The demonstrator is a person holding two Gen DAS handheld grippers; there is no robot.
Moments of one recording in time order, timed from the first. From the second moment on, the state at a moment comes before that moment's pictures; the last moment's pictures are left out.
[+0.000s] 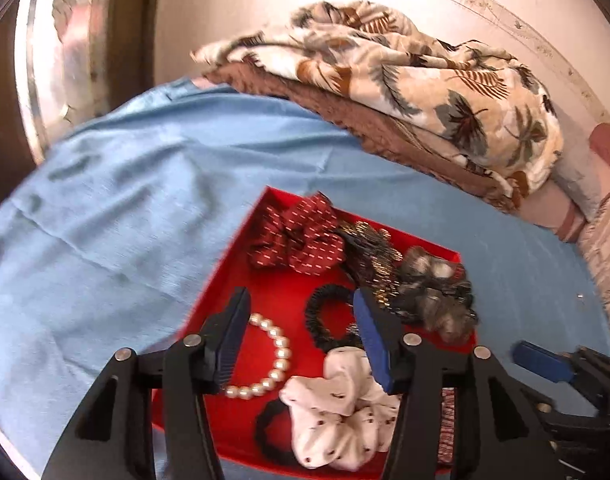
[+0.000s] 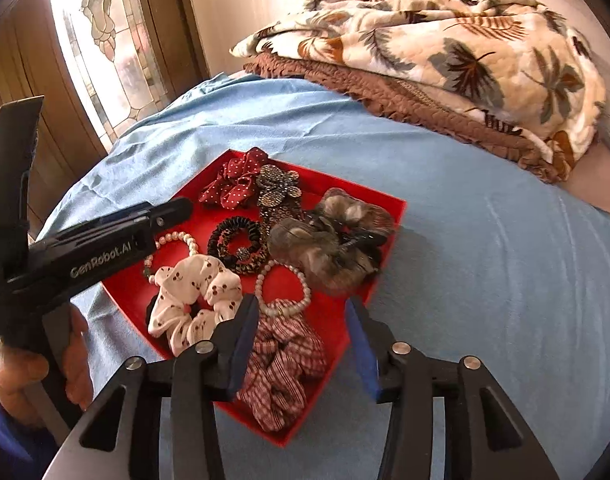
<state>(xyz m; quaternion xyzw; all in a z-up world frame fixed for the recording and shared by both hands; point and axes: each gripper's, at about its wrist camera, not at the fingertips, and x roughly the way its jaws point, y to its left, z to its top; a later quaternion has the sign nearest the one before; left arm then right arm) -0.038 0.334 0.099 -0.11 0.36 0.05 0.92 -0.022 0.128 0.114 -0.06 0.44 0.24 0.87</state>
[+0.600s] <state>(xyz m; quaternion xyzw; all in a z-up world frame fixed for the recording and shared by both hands) -0.075 0.349 0.126 -0.08 0.27 0.16 0.95 -0.016 0.123 0.066 -0.10 0.48 0.19 0.85</state>
